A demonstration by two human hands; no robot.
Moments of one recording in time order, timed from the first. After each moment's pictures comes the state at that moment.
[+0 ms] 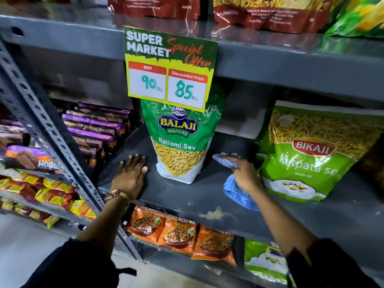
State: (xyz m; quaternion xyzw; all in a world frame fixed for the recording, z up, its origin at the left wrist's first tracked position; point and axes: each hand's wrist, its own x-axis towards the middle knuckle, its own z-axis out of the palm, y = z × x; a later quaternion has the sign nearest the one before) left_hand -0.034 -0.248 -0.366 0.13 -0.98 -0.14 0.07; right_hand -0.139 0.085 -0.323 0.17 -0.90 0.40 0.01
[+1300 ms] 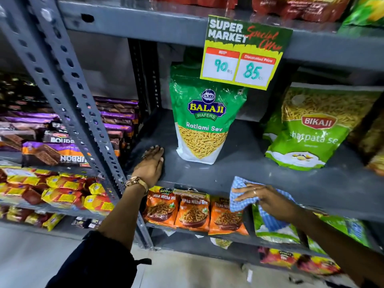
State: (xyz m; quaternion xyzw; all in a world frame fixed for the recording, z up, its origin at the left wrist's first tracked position) left_hand -0.017 -0.282 -0.364 0.00 -0.97 -0.24 0.06; right_hand 0.008 0.103 -0.318 0.34 -0.89 0.27 -0.13
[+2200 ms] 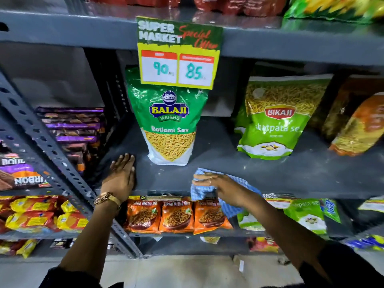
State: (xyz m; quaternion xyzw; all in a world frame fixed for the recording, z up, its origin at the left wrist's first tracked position) left_hand -0.007 -0.268 -0.357 0.00 -0.98 -0.19 0.09; right_hand -0.006 0.065 -0.324 0.33 -0.90 0.27 -0.11
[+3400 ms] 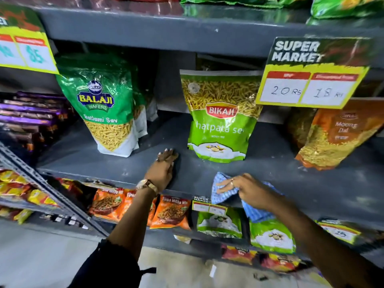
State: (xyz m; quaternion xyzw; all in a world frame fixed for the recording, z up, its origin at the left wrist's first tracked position) left_hand -0.036 0.036 -0.341 -0.04 -0.96 -0.26 0.01; right_hand -0.038 0.327 -0.316 0.32 -0.91 0.24 -0.13
